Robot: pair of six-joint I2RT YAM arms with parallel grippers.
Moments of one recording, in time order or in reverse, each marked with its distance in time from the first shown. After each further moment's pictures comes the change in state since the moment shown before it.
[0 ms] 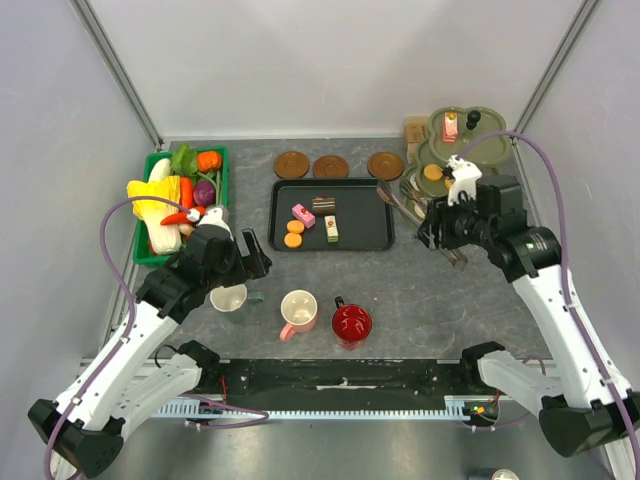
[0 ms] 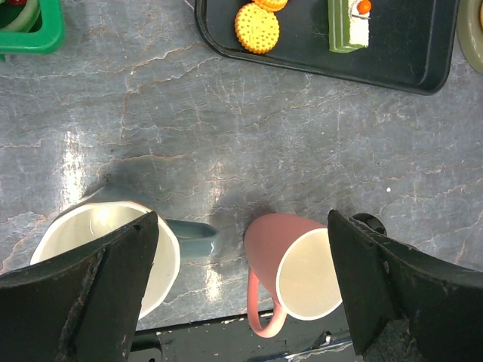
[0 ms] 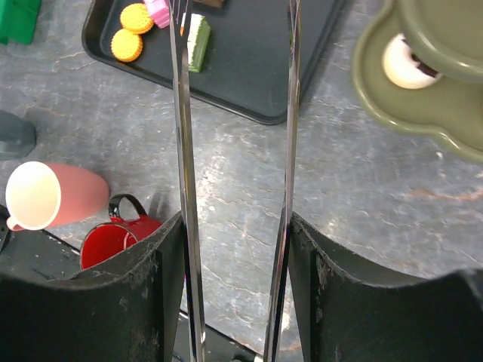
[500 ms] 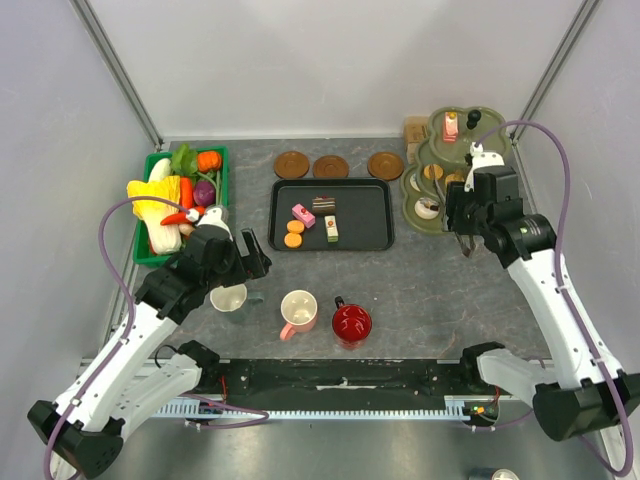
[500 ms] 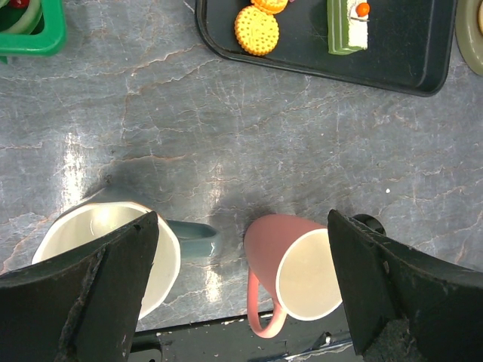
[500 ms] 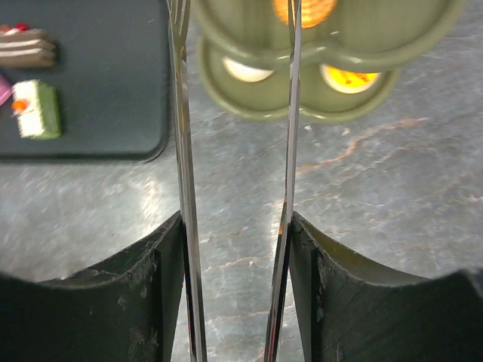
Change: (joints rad) left arm 0.000 0.000 0.000 0.001 -0.006 0.000; right arm -0.021 0.131 0.039 0.034 0.457 0.114
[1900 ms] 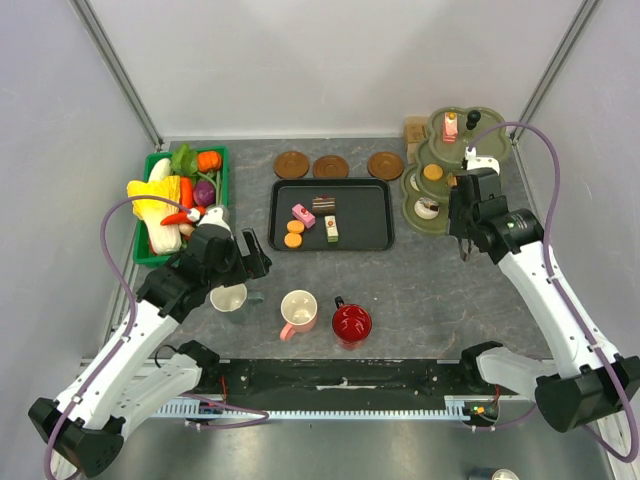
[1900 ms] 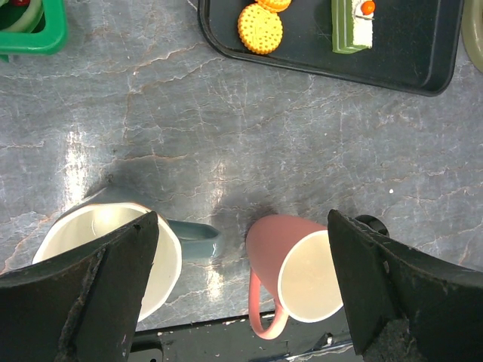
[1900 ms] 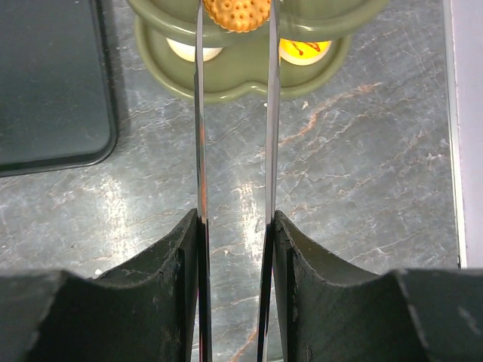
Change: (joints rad) left arm 0.000 0.012 0.000 0.000 -0.002 0.000; right arm 0.084 0.017 -0.010 -0.071 0.157 0.066
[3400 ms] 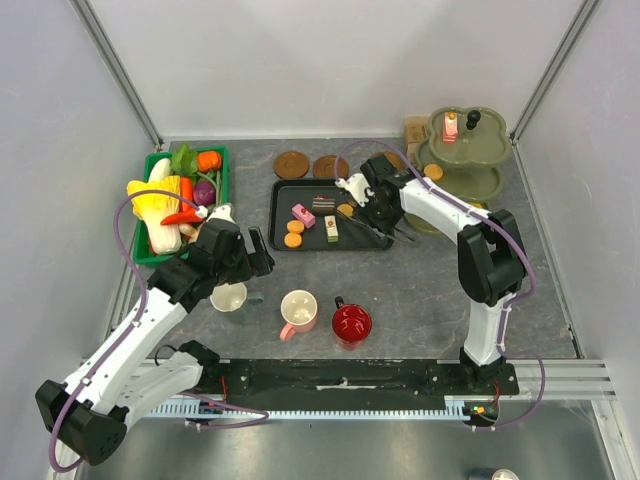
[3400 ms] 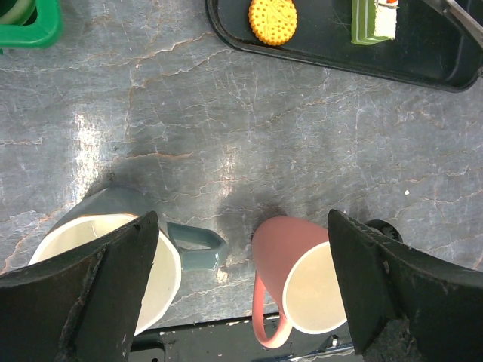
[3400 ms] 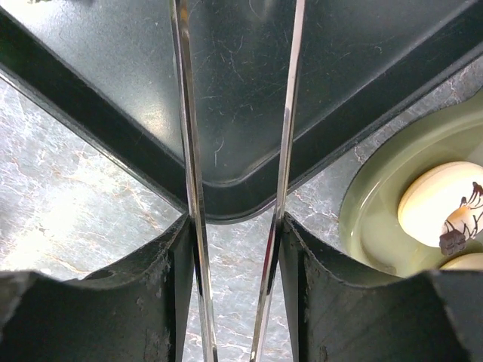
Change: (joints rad) left arm 0.000 0.083 0.008 0.011 -0.002 0.000; right arm 0.181 0.811 0.323 0.071 -0.340 -0.669
